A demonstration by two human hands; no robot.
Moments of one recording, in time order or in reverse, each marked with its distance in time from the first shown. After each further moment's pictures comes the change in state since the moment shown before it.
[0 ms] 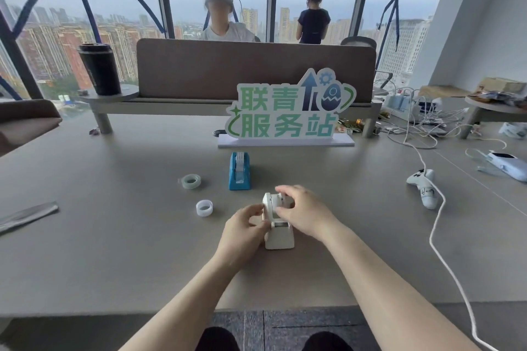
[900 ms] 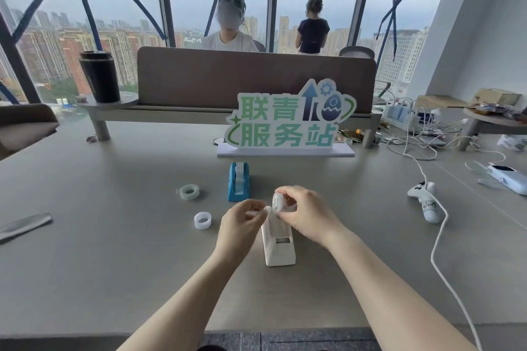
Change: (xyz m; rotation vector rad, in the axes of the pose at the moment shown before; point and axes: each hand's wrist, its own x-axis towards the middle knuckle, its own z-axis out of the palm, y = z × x) left_hand 0.031 0.008 -0.006 -0.031 0.128 0.155; right_hand 0.015 0.004 -0.011 0.040 0.117 -0.197
